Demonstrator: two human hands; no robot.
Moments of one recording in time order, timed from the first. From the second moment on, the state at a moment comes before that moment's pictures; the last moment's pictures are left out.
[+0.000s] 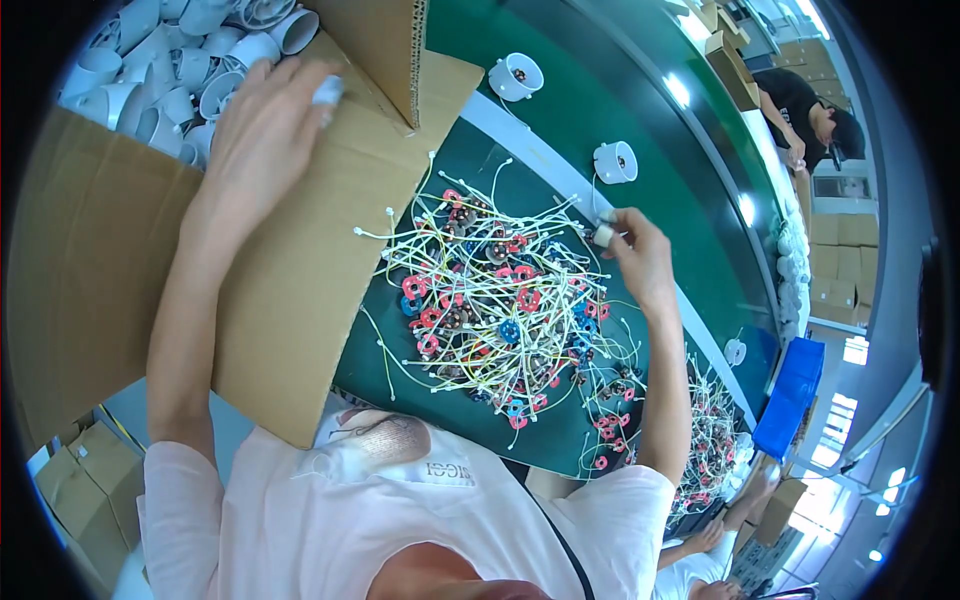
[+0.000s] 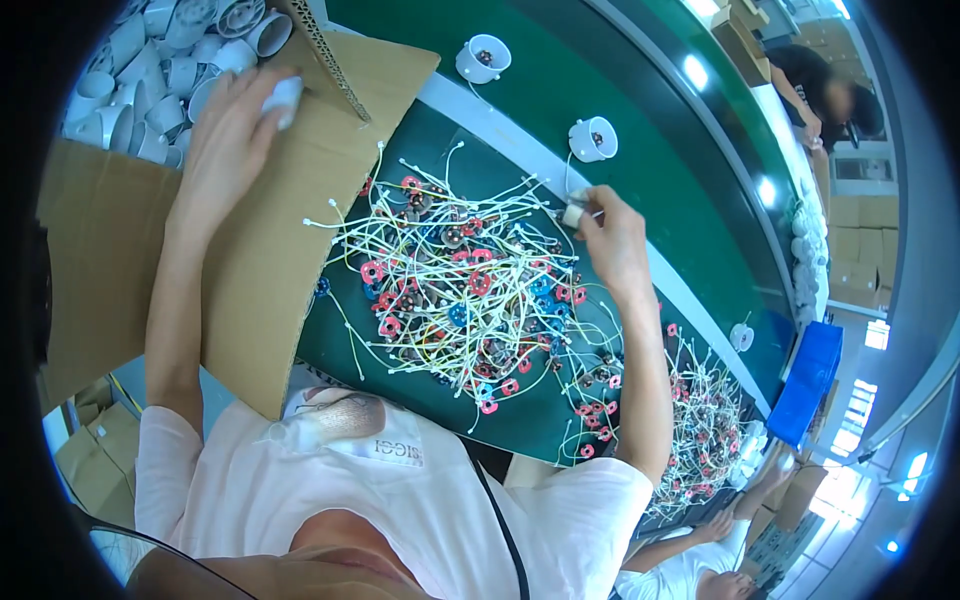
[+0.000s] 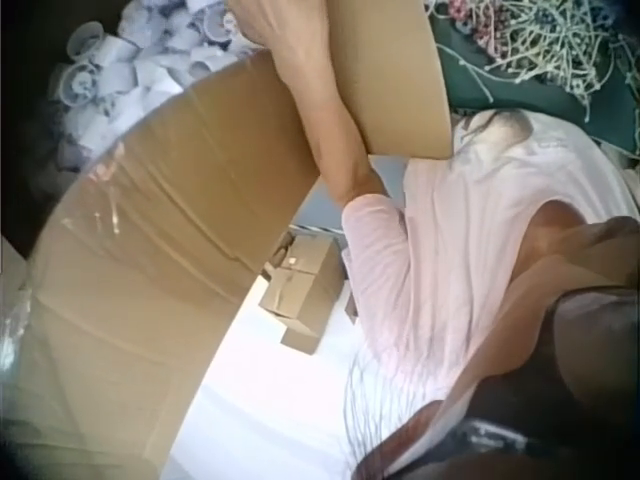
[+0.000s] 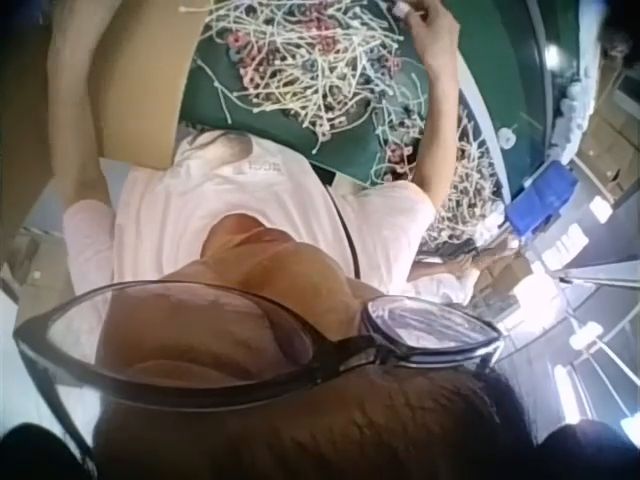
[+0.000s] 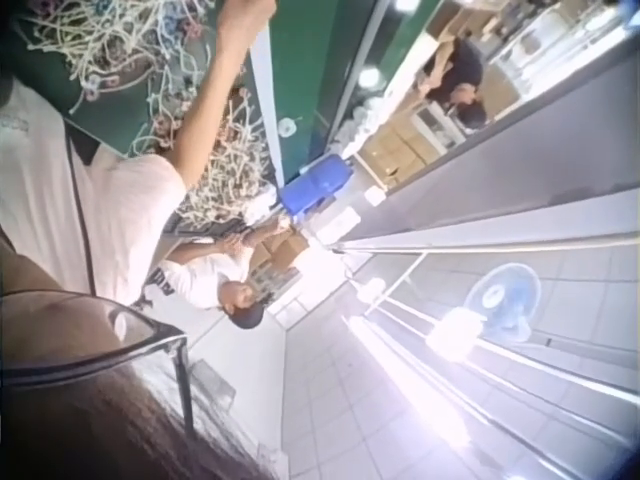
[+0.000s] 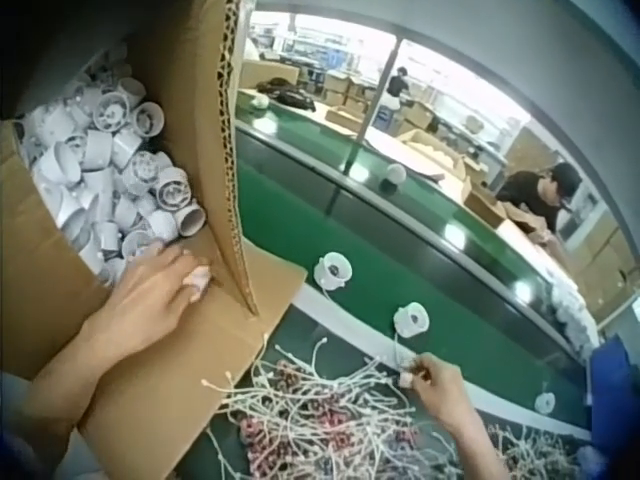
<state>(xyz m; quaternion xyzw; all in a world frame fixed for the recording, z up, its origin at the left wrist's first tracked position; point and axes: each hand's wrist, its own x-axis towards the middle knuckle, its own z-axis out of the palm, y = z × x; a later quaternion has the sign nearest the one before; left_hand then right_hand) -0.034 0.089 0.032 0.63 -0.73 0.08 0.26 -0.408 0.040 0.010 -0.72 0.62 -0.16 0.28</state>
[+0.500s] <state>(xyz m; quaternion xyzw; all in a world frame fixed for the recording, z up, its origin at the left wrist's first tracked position) -0.045 0.135 0.022 0.57 -0.75 -0.05 0.34 -0.389 0.073 -0.016 -0.77 0.61 -0.15 0.11</state>
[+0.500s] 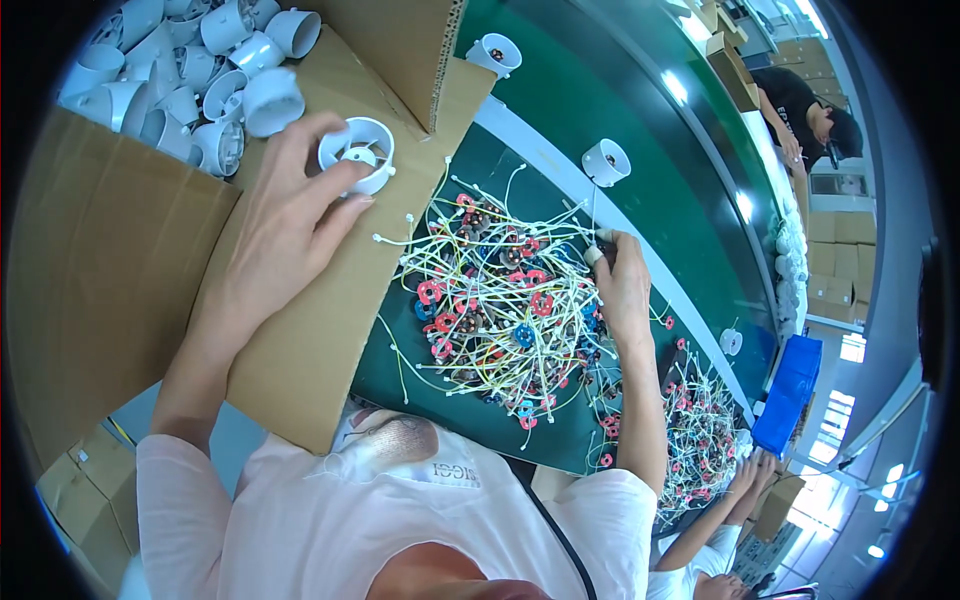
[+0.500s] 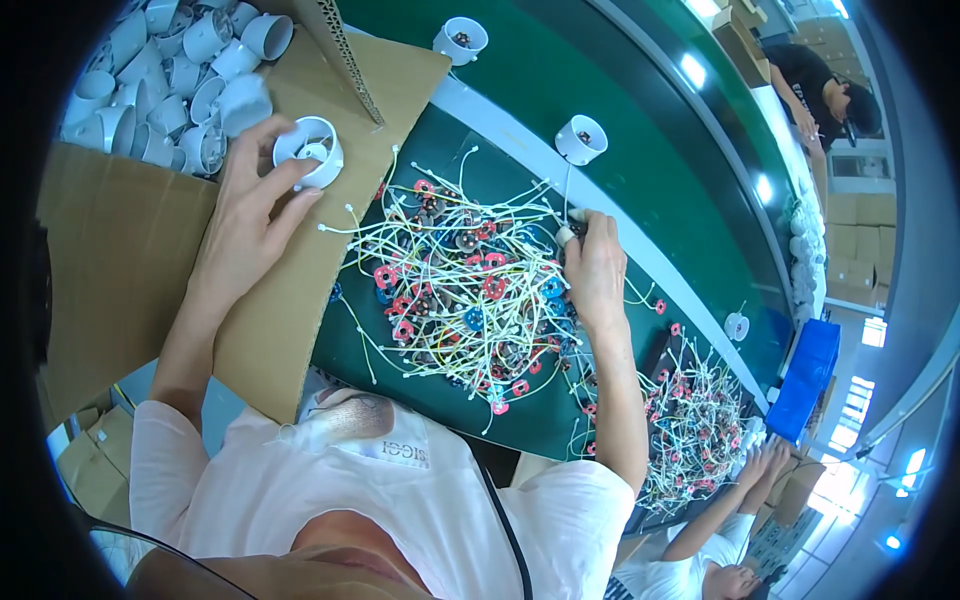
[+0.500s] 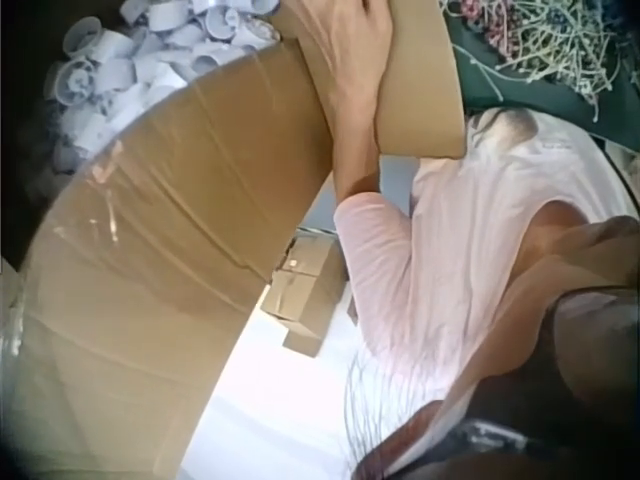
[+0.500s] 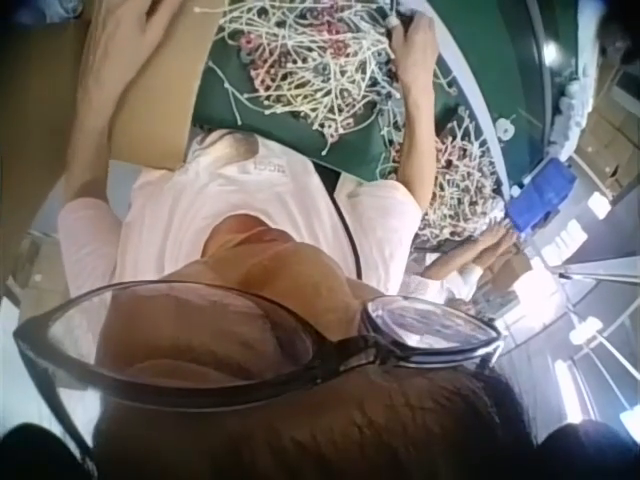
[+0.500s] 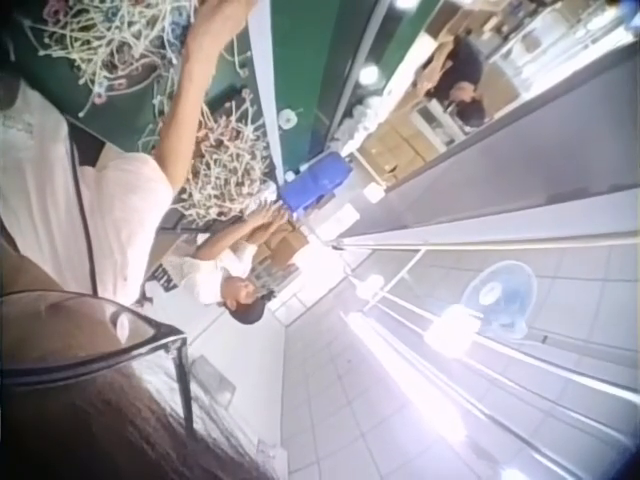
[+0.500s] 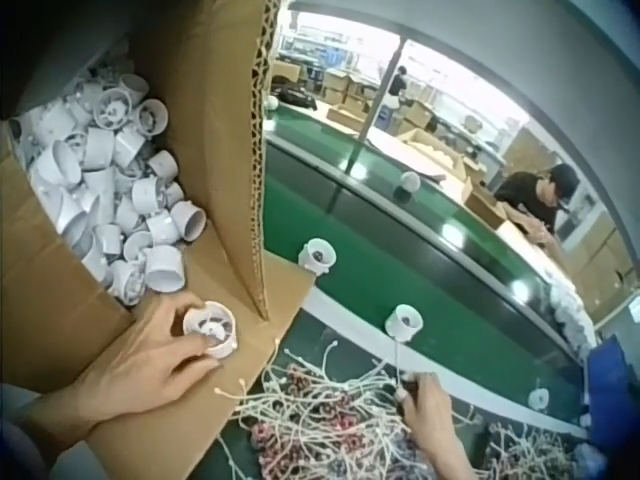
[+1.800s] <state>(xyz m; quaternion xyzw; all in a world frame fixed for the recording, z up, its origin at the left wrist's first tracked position) -0.040 0.141 0.020 0.35 -0.54 -0.62 0.45 -0.265 0.088 0.067 -0.75 0.21 -0.49 0.39</state>
